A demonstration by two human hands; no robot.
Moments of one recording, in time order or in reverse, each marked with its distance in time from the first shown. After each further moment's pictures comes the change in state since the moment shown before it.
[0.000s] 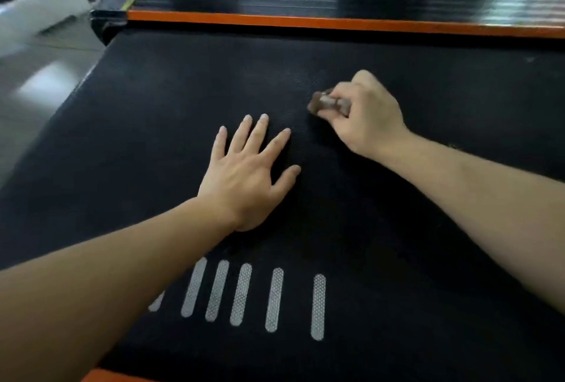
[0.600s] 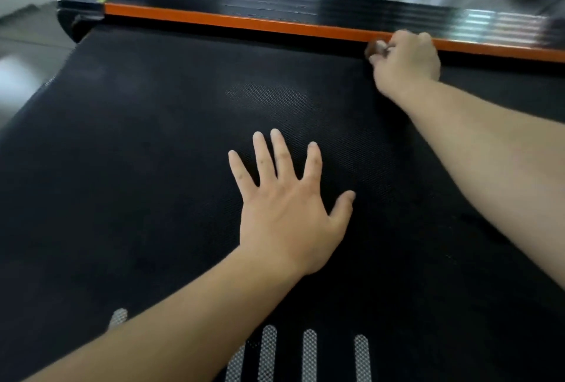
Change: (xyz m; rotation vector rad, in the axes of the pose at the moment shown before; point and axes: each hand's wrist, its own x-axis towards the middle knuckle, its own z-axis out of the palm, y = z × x) left_hand 0.010 0.035 0.014 -0.022 0.083 -0.090; right_hand 0.119 0.050 0.001 -0.194 0.241 0.473
